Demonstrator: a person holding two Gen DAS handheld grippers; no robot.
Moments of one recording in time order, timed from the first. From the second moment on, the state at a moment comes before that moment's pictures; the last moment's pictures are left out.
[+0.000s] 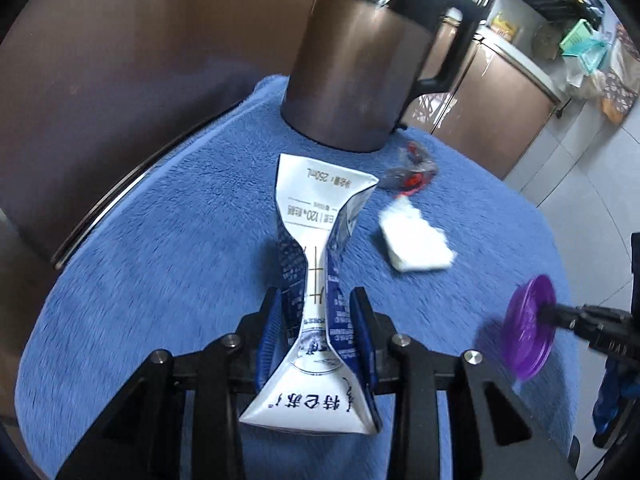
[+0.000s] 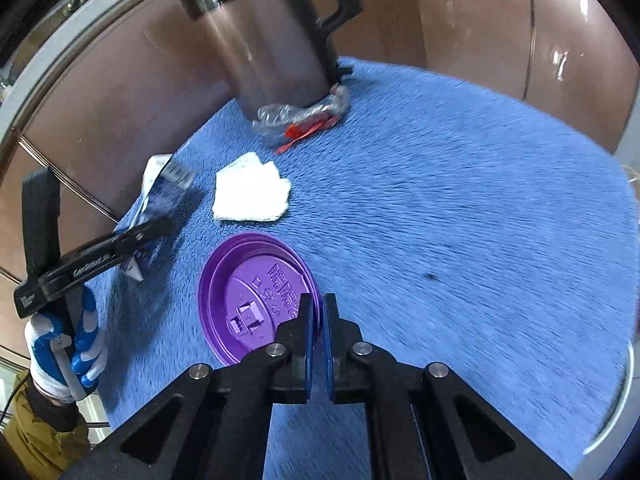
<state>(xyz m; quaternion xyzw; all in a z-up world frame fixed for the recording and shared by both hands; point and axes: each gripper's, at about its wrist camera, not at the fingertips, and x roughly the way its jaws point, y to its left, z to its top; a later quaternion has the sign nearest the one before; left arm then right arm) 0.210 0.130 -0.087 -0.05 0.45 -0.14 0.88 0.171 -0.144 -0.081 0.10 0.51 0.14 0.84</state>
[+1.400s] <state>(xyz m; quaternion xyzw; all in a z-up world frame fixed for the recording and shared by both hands) -0.041 -0.007 0.019 0.10 0.27 -0.15 0.95 -0.042 -0.303 0.005 0.23 0.33 0.03 0.92</state>
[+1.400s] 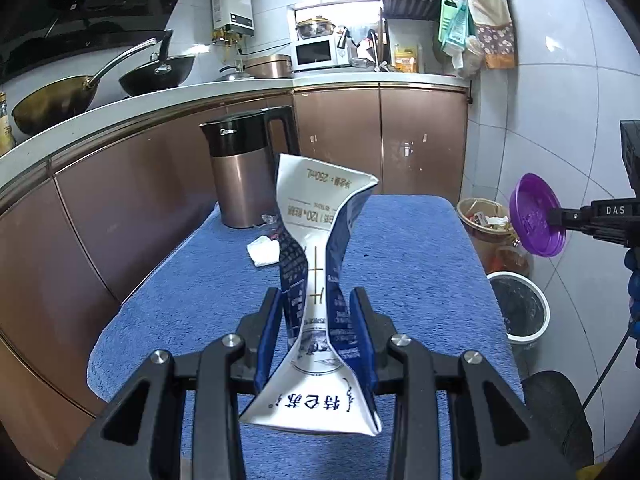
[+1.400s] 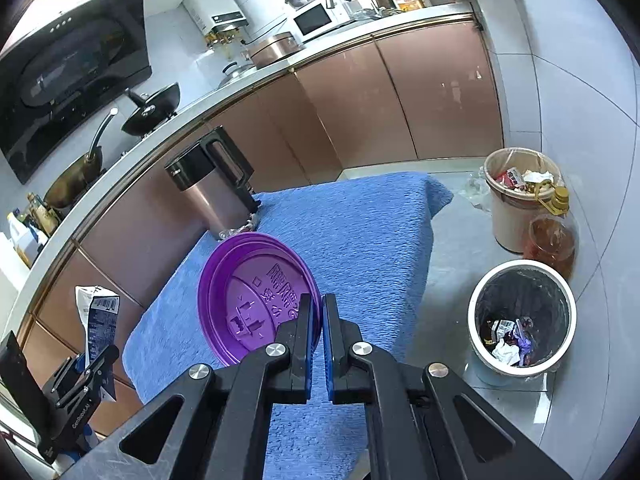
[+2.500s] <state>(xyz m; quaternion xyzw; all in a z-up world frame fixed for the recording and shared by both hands) -0.030 -0.181 -0.014 0.22 0.29 -0.26 0.89 -0.087 -0.442 -0.071 0.32 0.33 -0.07 0.89</state>
